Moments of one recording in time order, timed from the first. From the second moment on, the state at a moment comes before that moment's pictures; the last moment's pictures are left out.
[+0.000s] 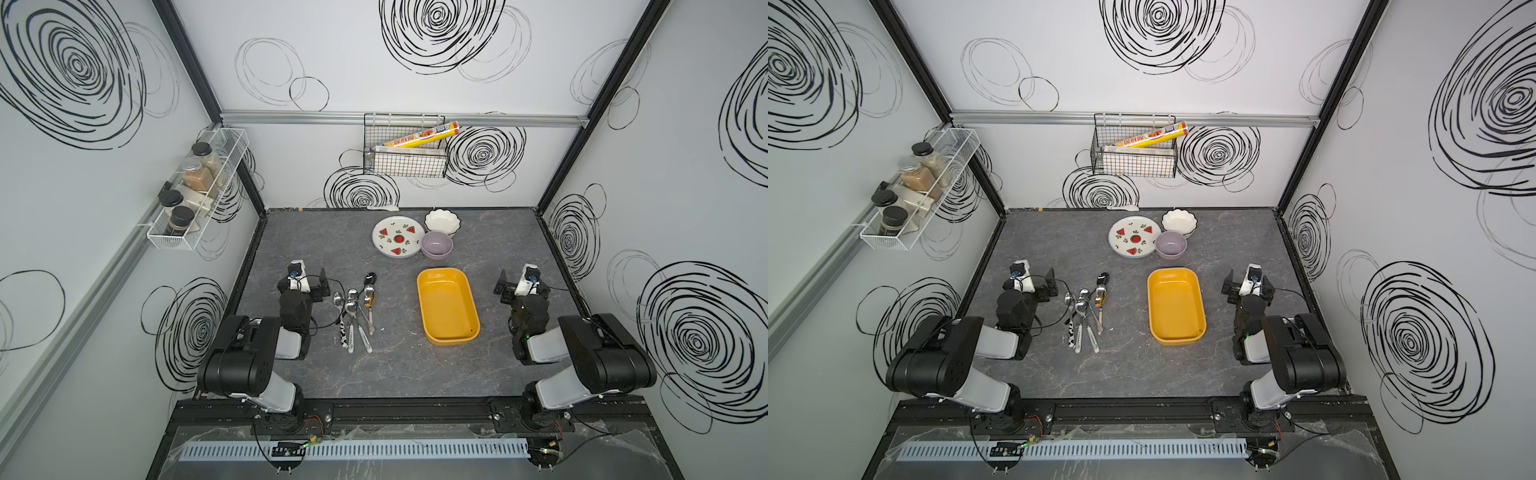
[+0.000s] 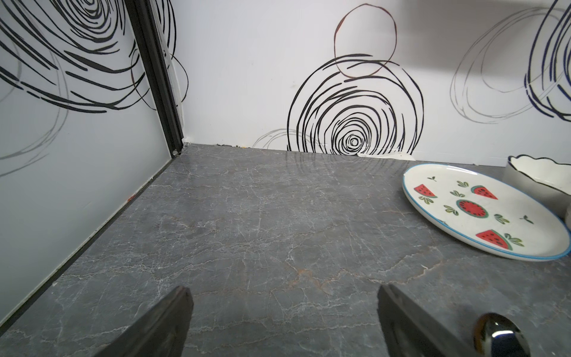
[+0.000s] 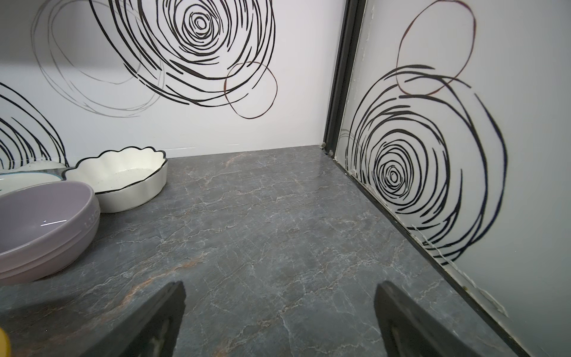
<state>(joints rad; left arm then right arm) 0.00 1.55 0.22 1.19 -0.10 -0.07 0.09 1.53 0.15 1.29 0.34 0.03</state>
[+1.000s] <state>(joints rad) -0.24 0.92 0.19 0.76 -0.37 -0.50 0.14 0.84 0.20 0.84 0.41 0.29</state>
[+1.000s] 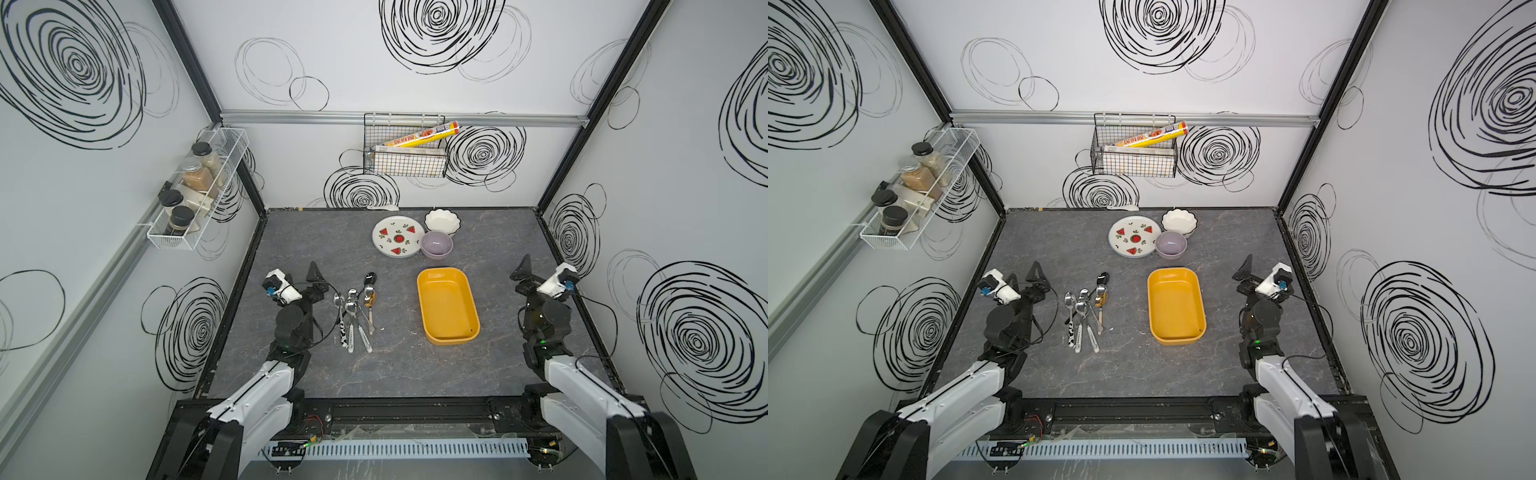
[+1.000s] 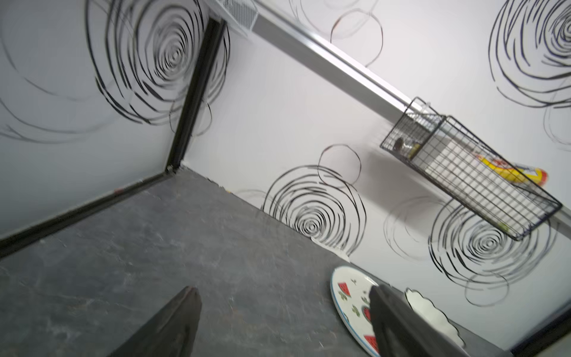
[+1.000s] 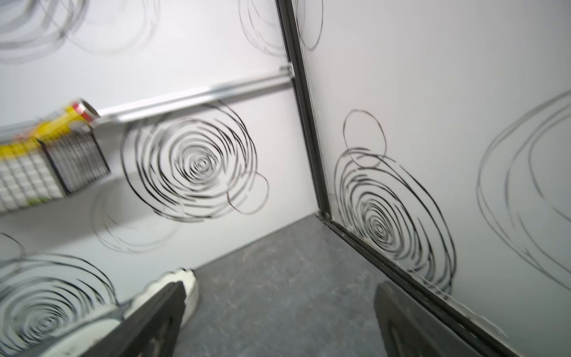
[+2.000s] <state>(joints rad) -0.73 1.38 0.64 -0.38 -0.27 -0.79 0.16 0.76 0.18 0.25 -0.14 0.46</state>
